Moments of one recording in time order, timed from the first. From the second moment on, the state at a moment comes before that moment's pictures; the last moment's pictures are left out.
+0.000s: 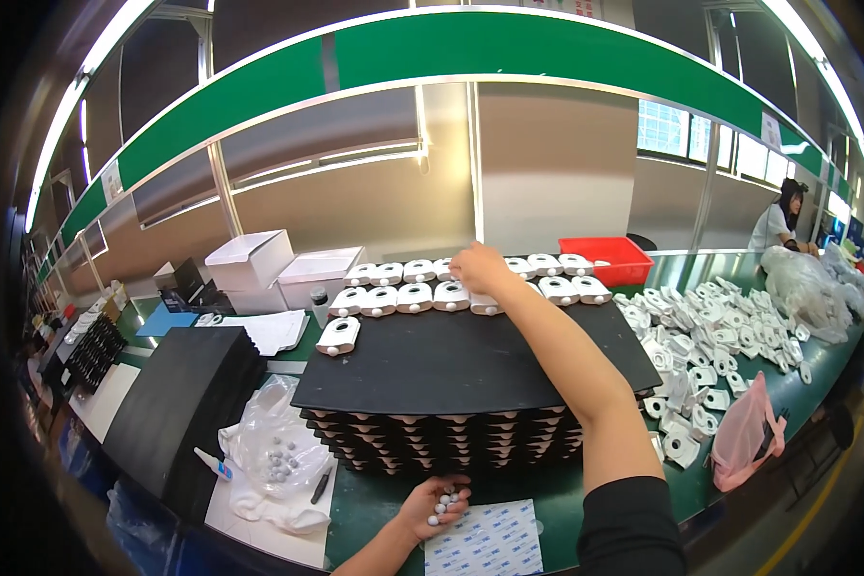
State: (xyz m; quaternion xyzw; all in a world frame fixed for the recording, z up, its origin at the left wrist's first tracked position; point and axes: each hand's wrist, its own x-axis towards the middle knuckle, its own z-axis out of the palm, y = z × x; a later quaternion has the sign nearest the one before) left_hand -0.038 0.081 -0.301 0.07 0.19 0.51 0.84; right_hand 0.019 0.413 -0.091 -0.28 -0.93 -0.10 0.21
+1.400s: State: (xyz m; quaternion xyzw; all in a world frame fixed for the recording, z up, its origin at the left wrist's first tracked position) left_hand -0.041 0.056 -0.241 0.28 0.23 0.70 0.62; right_hand 0.044 0.213 -0.051 0.03 -0.94 -0.19 0.29
